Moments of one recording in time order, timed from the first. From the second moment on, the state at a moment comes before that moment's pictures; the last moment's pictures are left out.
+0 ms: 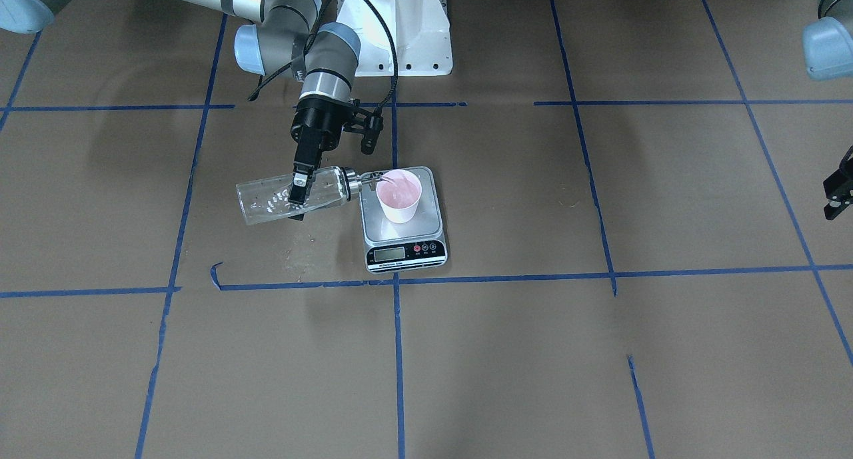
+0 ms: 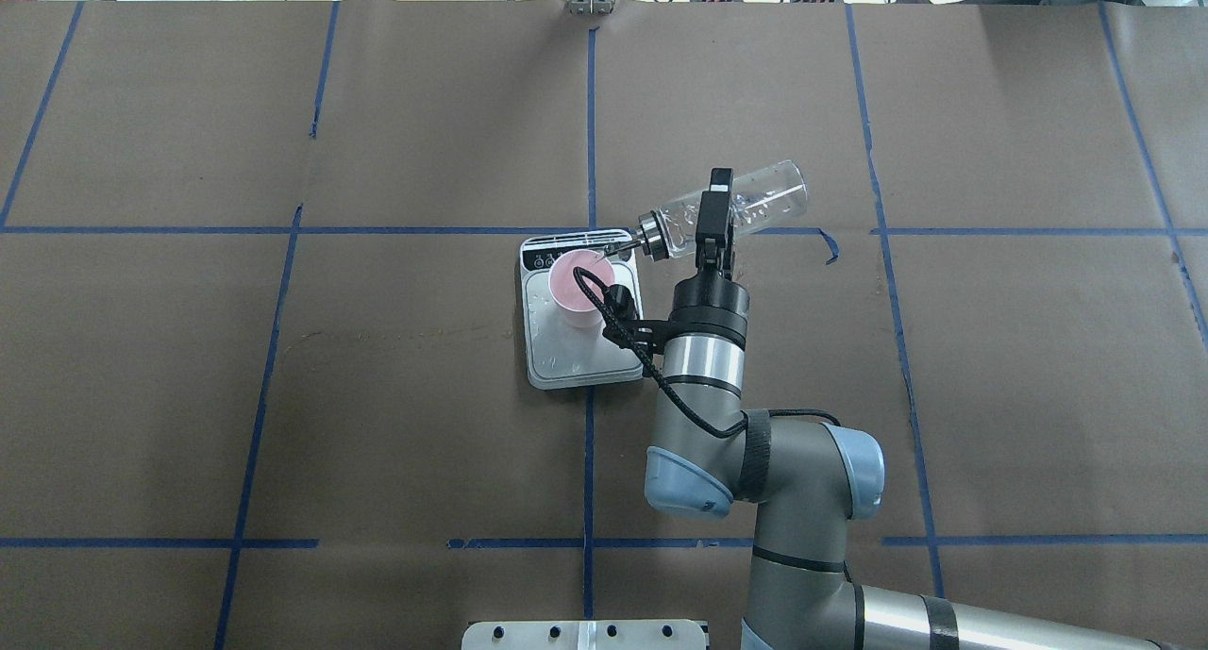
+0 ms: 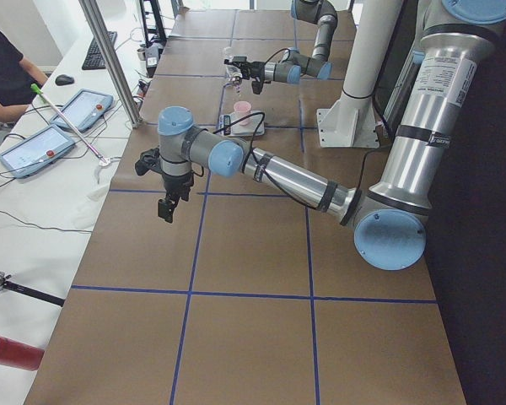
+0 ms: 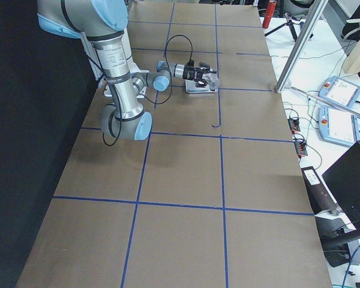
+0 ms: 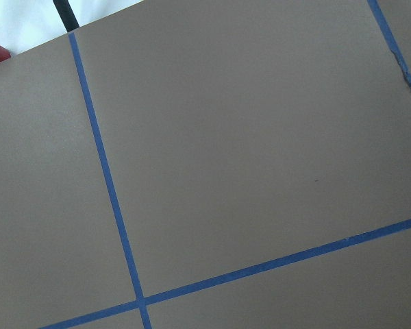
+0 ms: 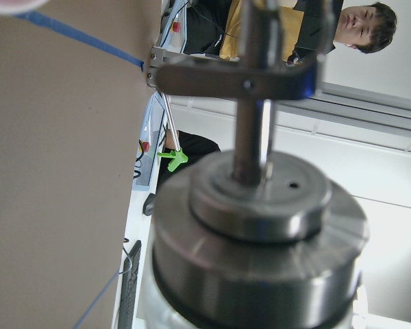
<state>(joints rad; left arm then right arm) -1.36 -1.82 -1.72 -1.57 -2.16 -0.09 0.25 -1.04 1.60 -1.41 0.23 -0.12</state>
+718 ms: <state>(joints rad) -1.36 -1.82 -1.72 -1.57 -2.16 -0.10 0.24 -1.07 1.66 -1.24 0.38 0.33</state>
